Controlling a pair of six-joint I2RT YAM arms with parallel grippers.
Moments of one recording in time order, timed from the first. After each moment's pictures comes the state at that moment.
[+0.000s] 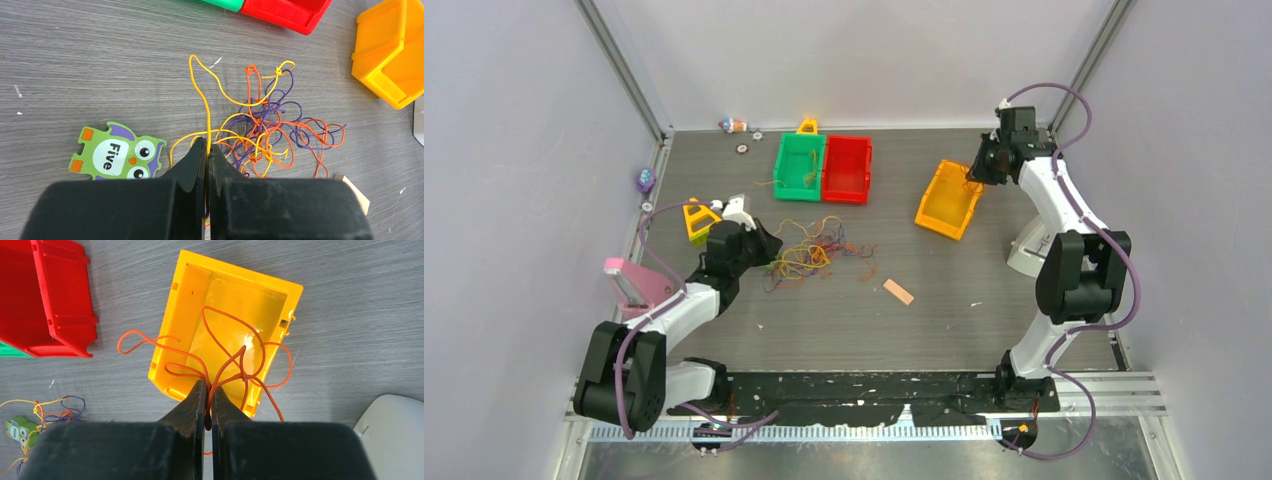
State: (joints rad) left arm -0.23 1.22 0.46 0.32 0.13 -0.47; right arm 0.02 1.75 1.51 -0.57 -0.12 0.32
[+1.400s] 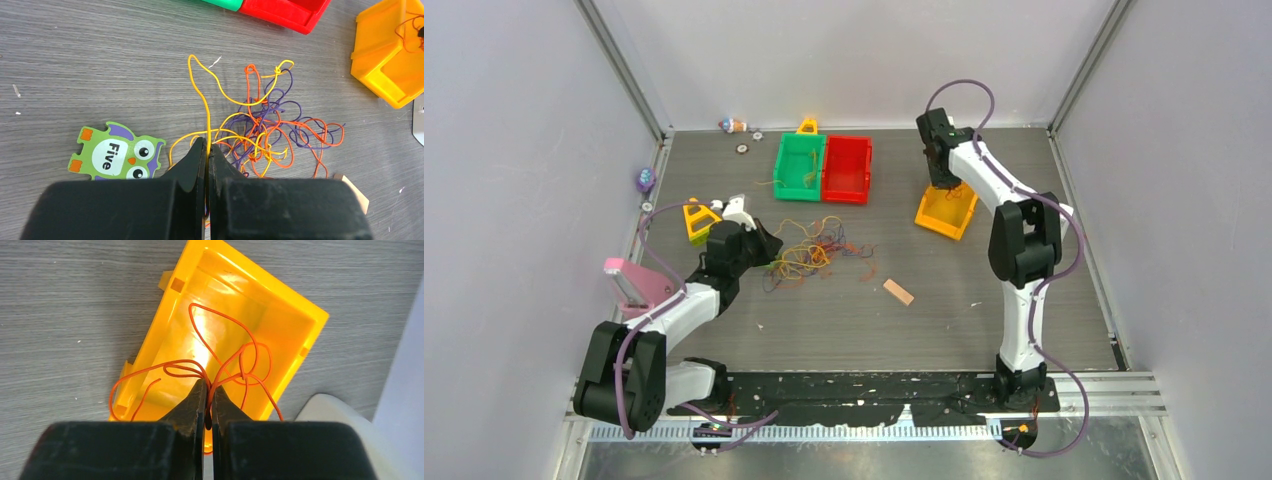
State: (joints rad) left arm -0.23 1.22 0.46 0.32 0.13 -0.47; right arm 0.31 2.11 1.87 -0.85 0.46 0.11
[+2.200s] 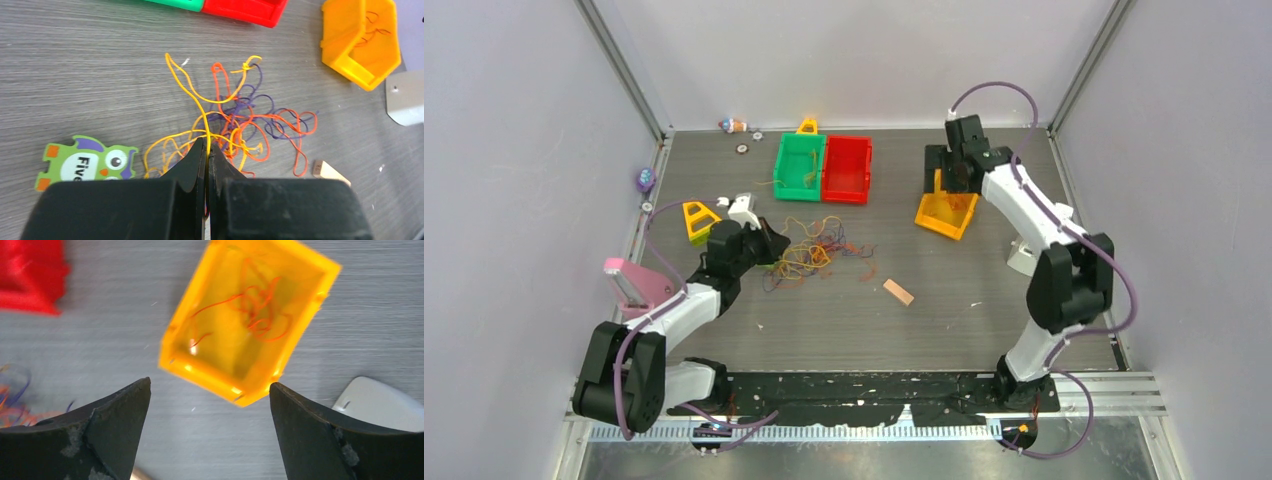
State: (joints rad) left arm -0.24 1.22 0.46 0.36 0.21 -0.46; right arm 0.25 1.78 1.56 -0.69 0.21 0.21
